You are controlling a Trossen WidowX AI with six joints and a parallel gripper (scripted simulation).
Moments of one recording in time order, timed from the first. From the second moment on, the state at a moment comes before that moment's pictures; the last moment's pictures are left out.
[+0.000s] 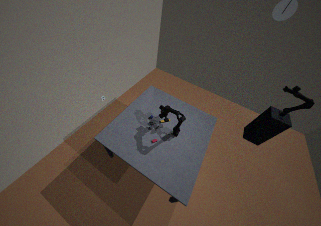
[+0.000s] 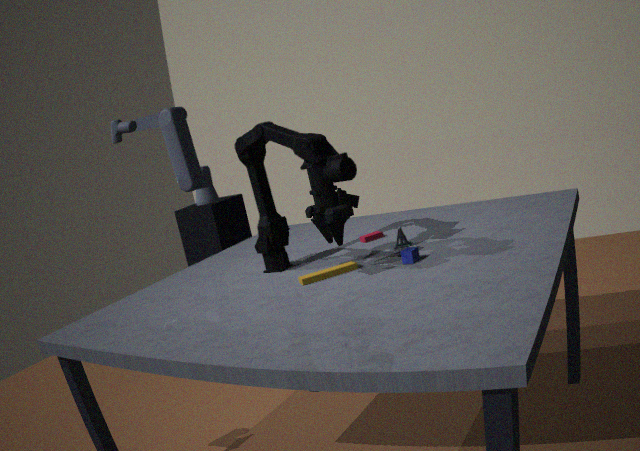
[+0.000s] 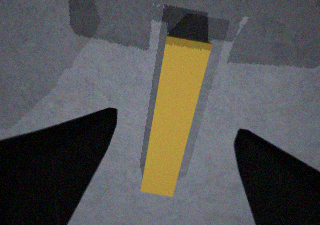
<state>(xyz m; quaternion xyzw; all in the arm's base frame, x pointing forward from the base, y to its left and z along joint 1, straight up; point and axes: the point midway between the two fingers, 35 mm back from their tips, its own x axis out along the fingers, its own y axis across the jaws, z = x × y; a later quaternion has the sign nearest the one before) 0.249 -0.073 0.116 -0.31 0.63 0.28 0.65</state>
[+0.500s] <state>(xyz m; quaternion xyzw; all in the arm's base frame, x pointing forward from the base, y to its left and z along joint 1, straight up) 0.247 -0.083 0.077 -0.30 0.64 0.28 0.65</state>
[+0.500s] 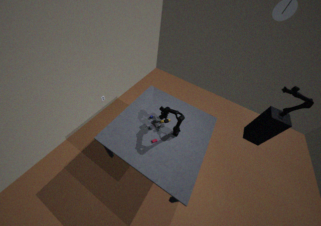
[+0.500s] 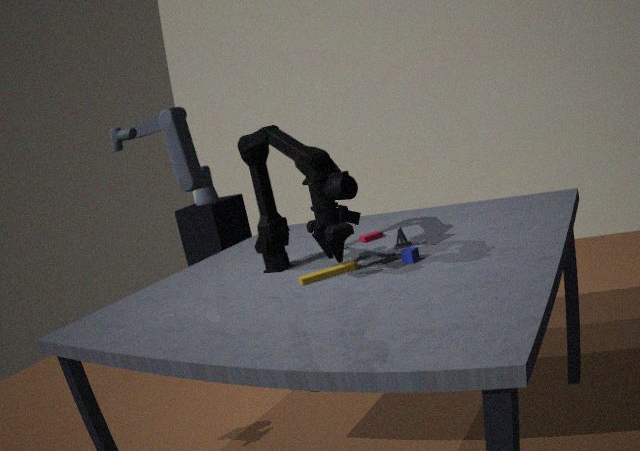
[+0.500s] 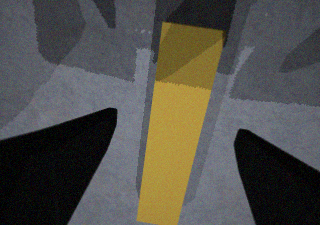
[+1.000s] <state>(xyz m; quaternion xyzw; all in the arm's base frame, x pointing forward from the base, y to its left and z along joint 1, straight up) 0.249 -0.084 0.059 -0.30 0.64 0.28 0.65</state>
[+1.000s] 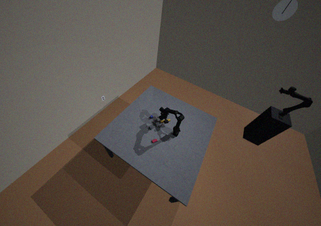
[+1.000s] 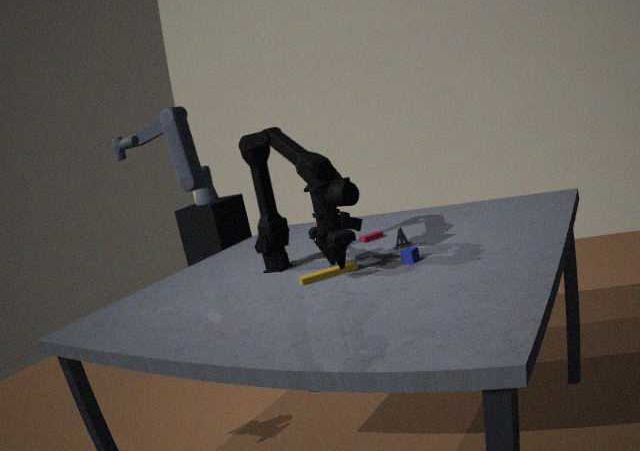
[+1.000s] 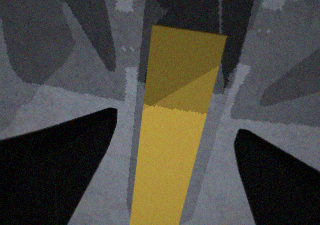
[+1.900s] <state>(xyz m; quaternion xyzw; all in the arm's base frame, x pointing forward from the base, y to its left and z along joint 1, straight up) 0.248 -0.083 0.047 -0.30 0.64 0.28 0.65</state>
